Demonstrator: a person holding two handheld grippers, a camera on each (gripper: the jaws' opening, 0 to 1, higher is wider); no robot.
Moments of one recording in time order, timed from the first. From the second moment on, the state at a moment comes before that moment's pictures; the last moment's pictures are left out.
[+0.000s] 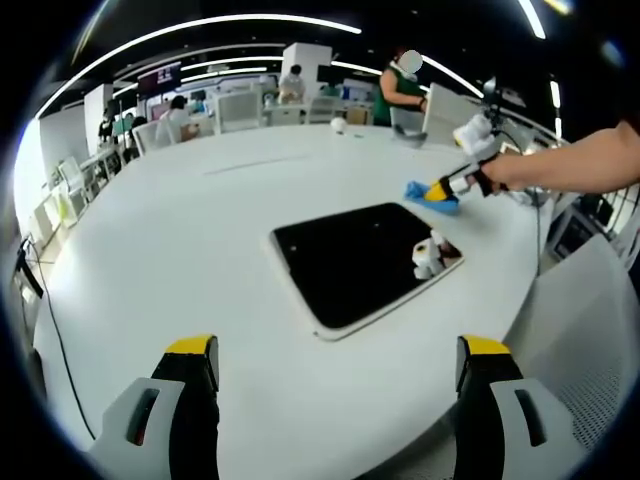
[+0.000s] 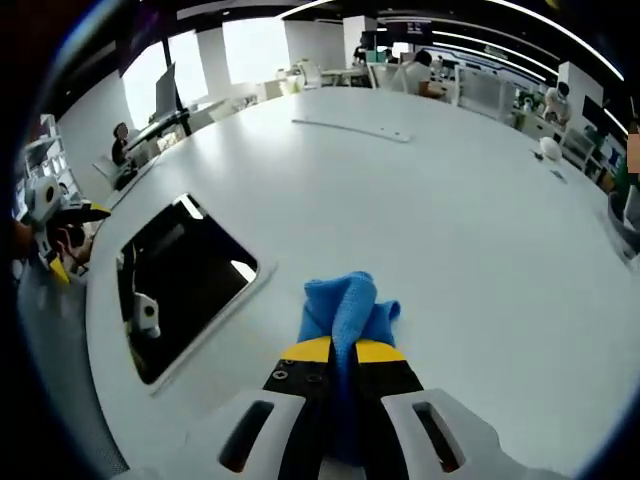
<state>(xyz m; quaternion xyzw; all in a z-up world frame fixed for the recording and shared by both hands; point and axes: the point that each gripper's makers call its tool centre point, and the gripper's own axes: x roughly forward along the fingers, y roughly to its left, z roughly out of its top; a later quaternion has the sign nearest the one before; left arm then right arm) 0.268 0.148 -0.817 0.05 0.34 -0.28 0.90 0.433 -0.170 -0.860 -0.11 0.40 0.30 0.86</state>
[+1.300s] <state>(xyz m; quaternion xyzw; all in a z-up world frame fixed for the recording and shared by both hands) 0.276 0.149 -0.802 0.02 0.30 -0.27 0.91 0.403 -0.192 -0.804 -0.07 0.27 0.27 0.92</state>
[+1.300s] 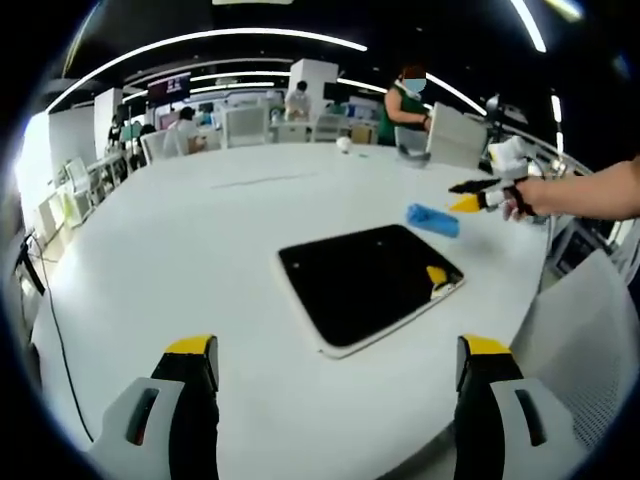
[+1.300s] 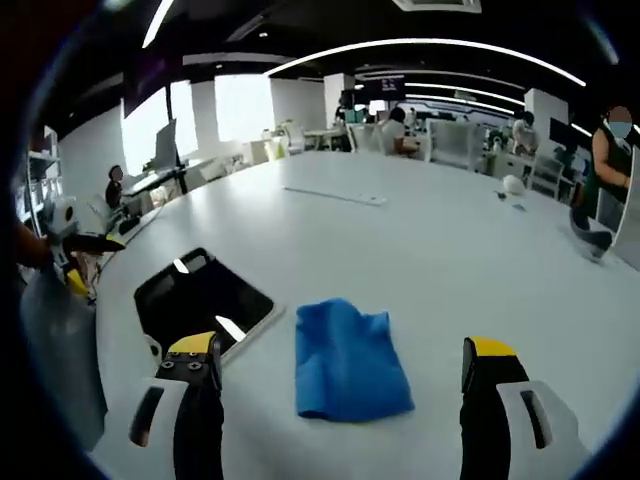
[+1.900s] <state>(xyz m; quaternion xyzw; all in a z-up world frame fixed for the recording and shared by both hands) 0.272 0.148 -0.803 0.01 0.31 -0.27 0.91 0.328 -0.197 -0.805 -0.06 0.25 0.26 0.93</state>
